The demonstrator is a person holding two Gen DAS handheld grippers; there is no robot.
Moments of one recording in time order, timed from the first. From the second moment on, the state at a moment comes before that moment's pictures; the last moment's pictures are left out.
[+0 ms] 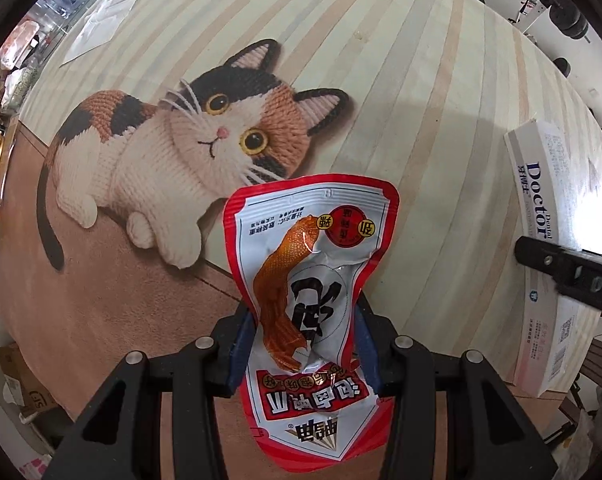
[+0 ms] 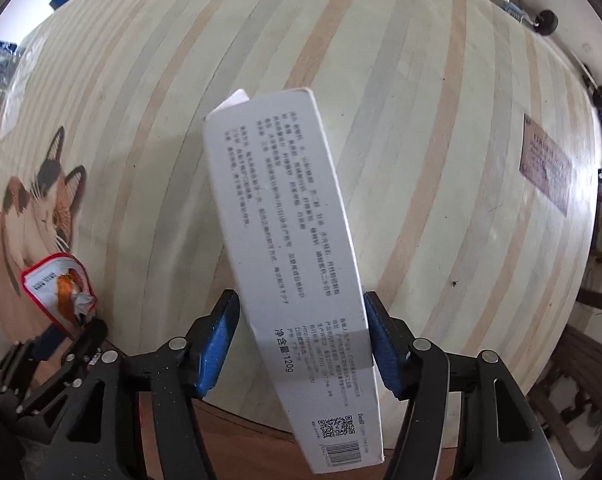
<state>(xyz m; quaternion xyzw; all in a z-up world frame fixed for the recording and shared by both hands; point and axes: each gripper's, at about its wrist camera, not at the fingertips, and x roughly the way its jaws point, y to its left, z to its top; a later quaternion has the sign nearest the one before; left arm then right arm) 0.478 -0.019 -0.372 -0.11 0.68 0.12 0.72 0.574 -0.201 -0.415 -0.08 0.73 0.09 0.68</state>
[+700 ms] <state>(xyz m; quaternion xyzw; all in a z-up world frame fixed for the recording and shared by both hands) 0.343 0.039 -0.237 -0.18 0.56 0.15 0.79 0.472 -0.153 -0.309 -0.10 0.65 0.19 0.73</state>
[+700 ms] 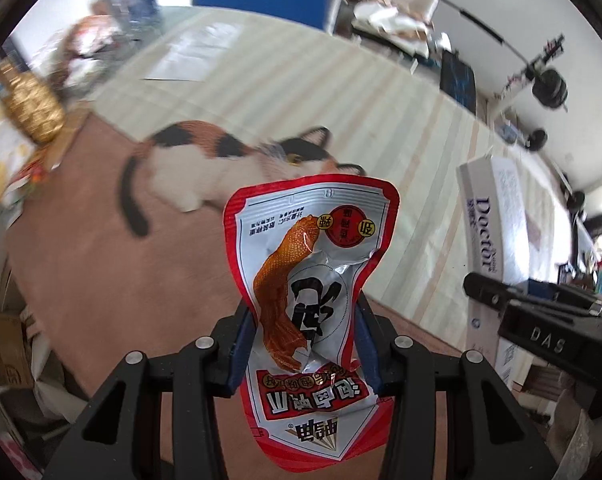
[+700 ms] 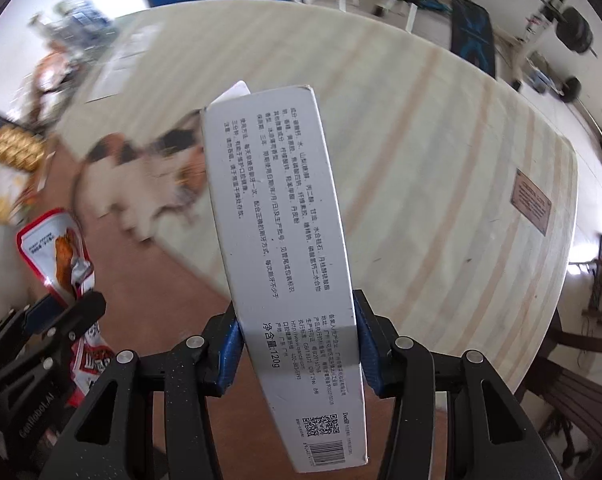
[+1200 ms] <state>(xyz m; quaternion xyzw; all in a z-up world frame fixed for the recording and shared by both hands) 0.035 0.066 -0.242 -0.30 0.51 0.26 0.77 0.204 -0.082 -0.290 -0.15 0.64 0.33 0.68</state>
